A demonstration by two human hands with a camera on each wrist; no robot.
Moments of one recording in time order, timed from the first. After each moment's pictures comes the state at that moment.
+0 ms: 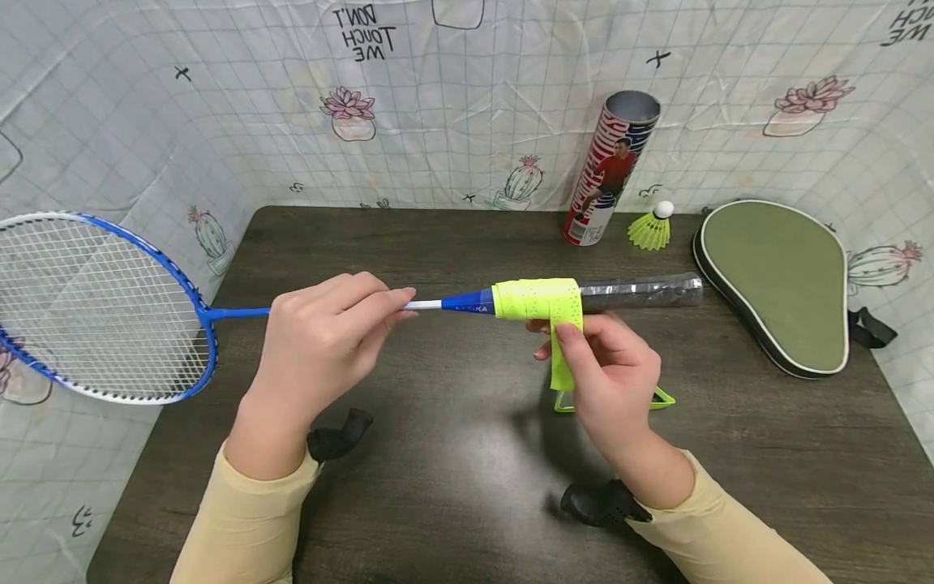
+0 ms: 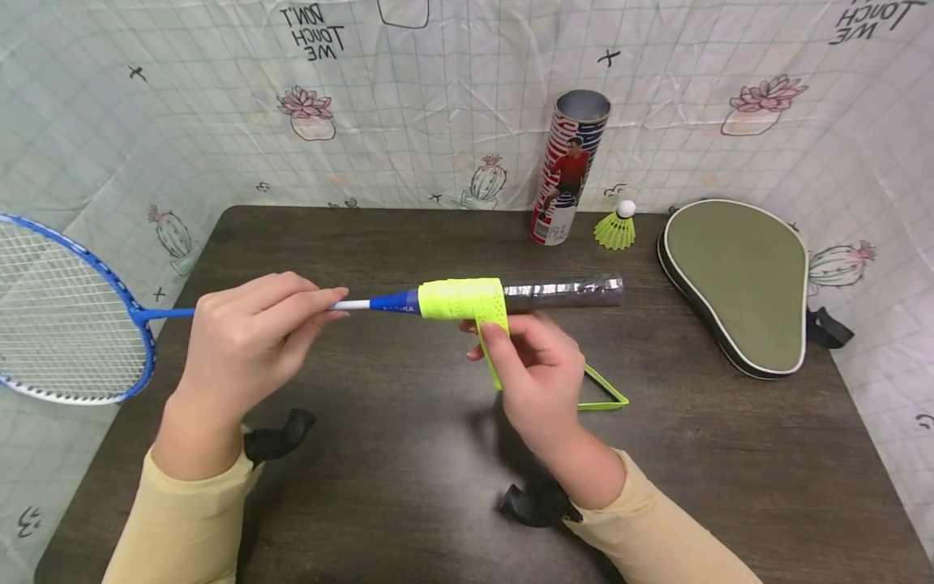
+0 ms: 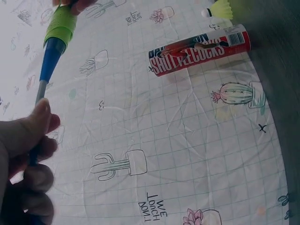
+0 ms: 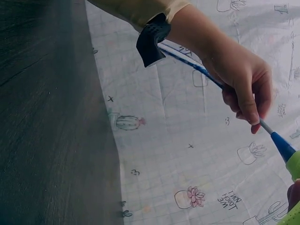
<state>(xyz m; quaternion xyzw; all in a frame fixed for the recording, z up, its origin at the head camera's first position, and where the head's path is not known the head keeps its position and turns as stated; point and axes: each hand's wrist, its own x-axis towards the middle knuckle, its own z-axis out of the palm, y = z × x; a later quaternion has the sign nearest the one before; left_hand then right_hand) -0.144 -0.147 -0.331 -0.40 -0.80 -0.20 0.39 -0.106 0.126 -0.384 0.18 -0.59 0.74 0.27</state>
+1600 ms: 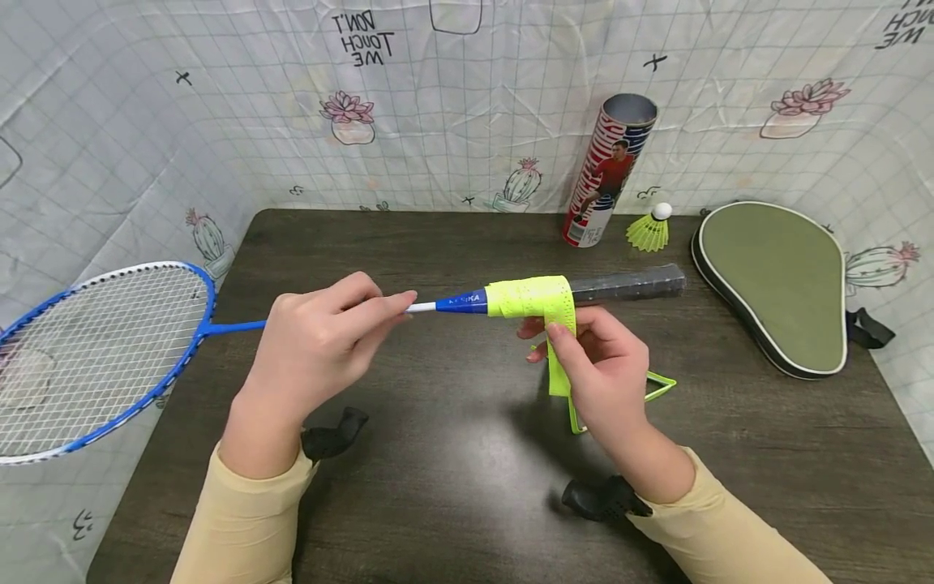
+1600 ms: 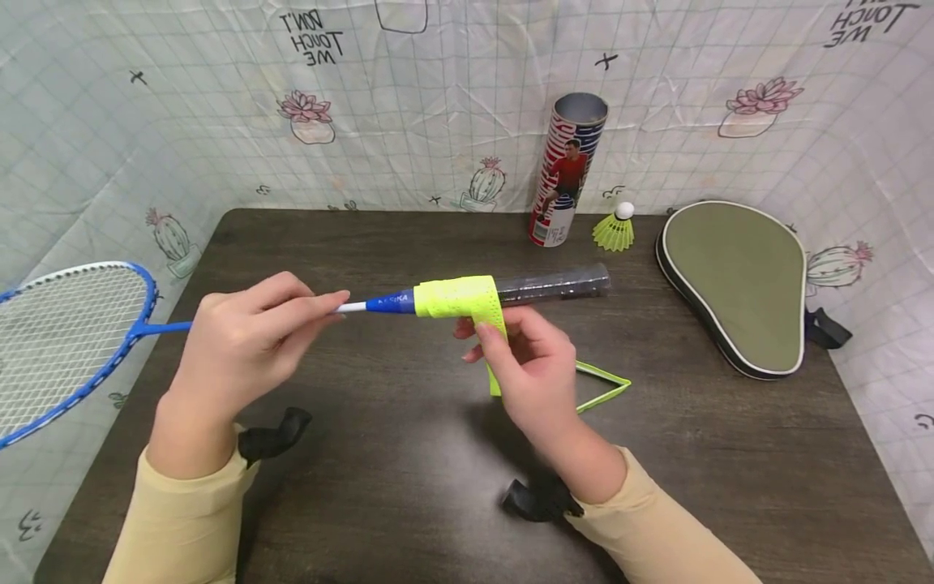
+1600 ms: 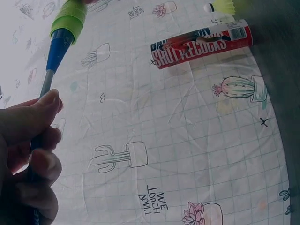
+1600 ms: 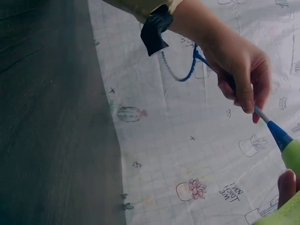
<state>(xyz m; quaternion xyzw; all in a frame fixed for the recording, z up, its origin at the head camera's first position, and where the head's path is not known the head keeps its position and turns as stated) -0.145 -0.155 -0.332 -0.41 -0.82 -0.20 0.36 -0.110 0.131 -0.389 0.18 -0.60 0.75 0.21</state>
